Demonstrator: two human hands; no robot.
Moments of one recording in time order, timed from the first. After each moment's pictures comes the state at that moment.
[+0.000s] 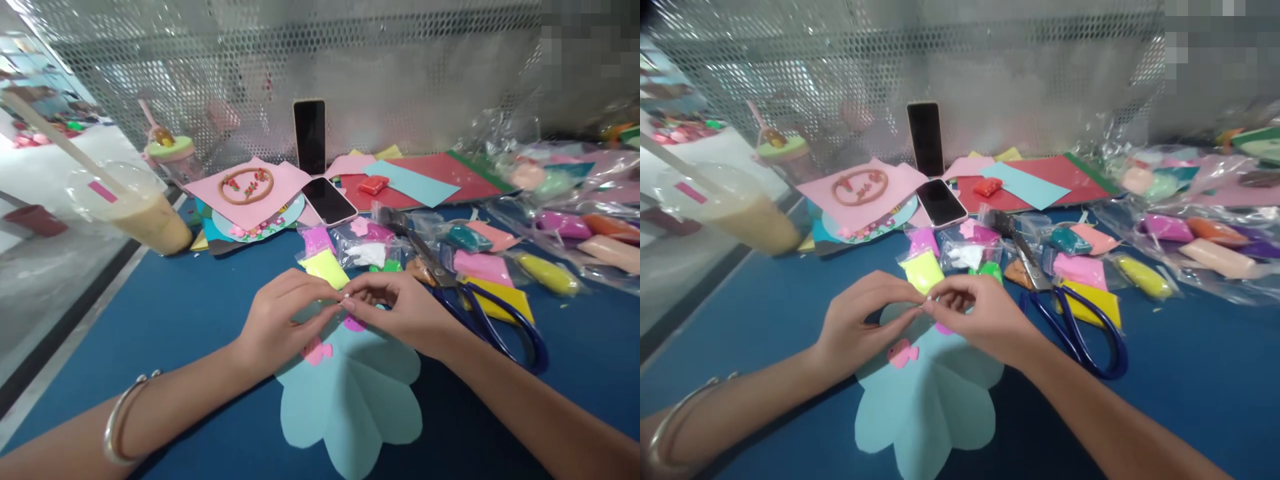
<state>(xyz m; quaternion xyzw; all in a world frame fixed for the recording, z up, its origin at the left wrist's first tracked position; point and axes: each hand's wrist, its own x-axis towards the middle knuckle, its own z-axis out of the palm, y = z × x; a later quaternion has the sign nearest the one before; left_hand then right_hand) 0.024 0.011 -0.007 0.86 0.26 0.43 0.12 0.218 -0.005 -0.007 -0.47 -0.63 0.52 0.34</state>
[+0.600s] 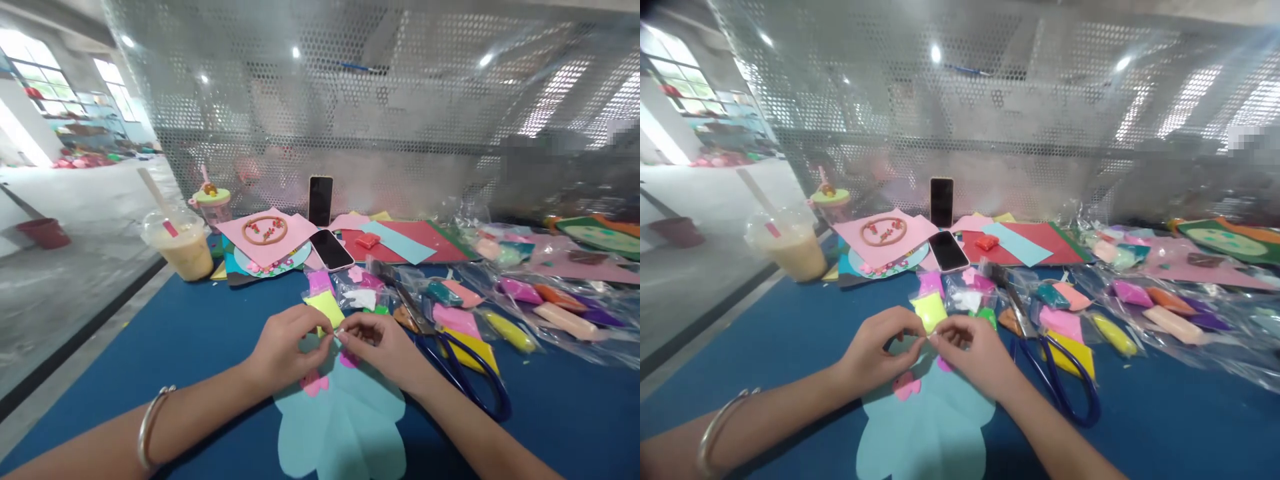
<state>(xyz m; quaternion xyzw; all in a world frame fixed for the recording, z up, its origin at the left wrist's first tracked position) 0.020 0.004 -0.003 0.85 0.30 0.42 0.10 0.207 -0.006 -0.011 -0.46 -0.64 0.49 0.37</state>
